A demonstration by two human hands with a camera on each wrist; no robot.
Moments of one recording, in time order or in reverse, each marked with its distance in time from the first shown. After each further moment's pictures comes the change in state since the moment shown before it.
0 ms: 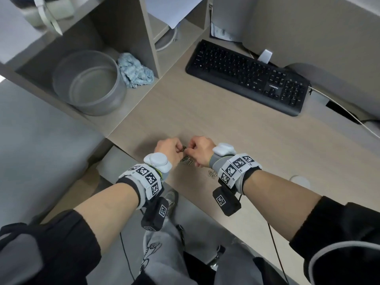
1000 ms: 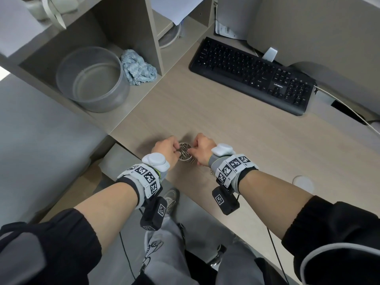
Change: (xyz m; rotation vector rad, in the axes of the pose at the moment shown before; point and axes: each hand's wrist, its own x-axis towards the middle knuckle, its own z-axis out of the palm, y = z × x) left_hand 0.000 -0.021 0.002 0.030 0.048 -0.028; right_hand 0.011 0.005 0.016 -0.053 0.096 0.083
